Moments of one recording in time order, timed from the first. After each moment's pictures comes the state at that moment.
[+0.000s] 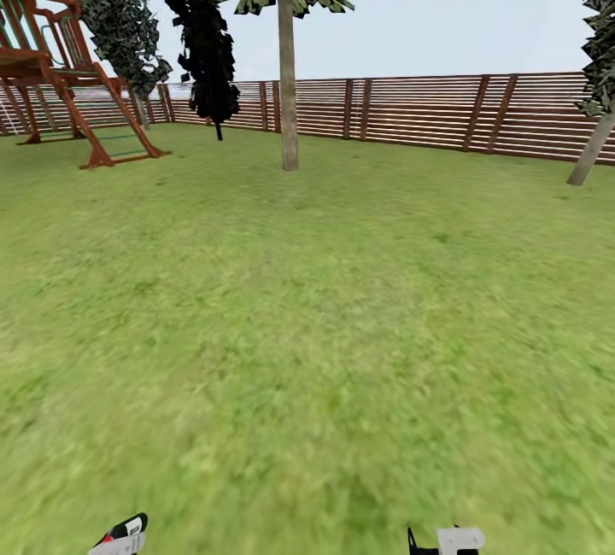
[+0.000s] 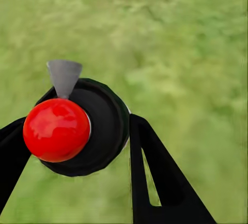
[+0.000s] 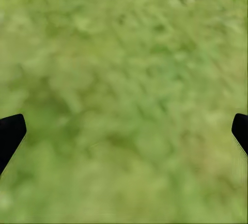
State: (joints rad) left arm -0.27 0.17 0.13 -0.16 0.16 -0.67 -0.11; right arm -0.37 -0.02 0.18 -0.03 -0.04 -0.65 -0.19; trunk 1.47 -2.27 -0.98
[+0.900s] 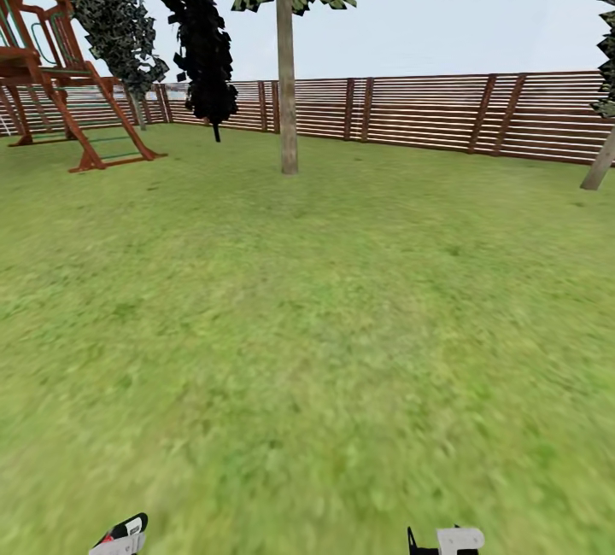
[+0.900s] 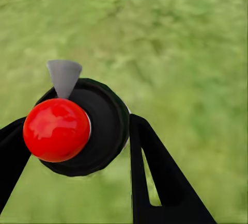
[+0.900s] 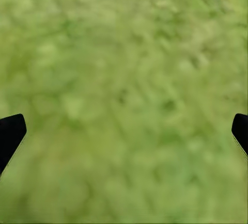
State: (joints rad) left arm -0.27 0.17 0.13 -0.16 0.16 -0.67 -0.11; right arm -0.37 -0.02 0.18 -0.03 -0.04 -0.65 -0.19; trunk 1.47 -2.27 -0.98
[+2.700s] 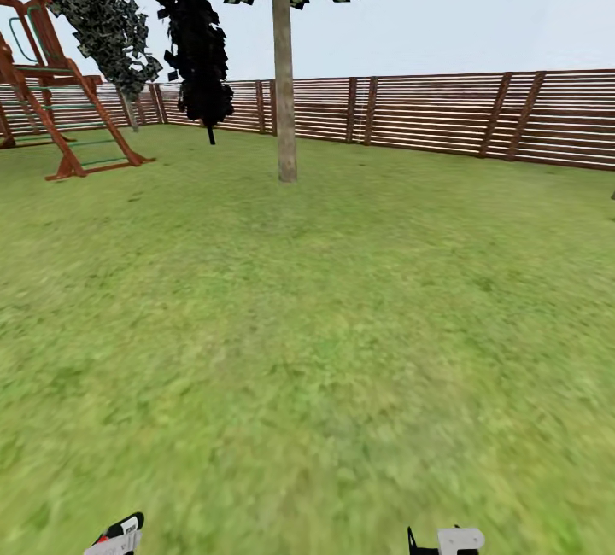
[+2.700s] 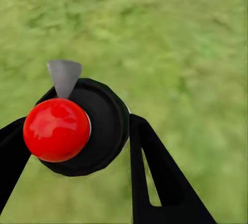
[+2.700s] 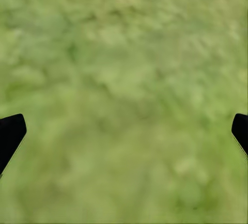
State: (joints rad) left arm -0.27 0.17 0.13 -0.17 0.22 -0.68 -0.11; right arm -0.37 -0.02 0.18 -0.03 -0.04 -0.65 -0.19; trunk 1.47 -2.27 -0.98
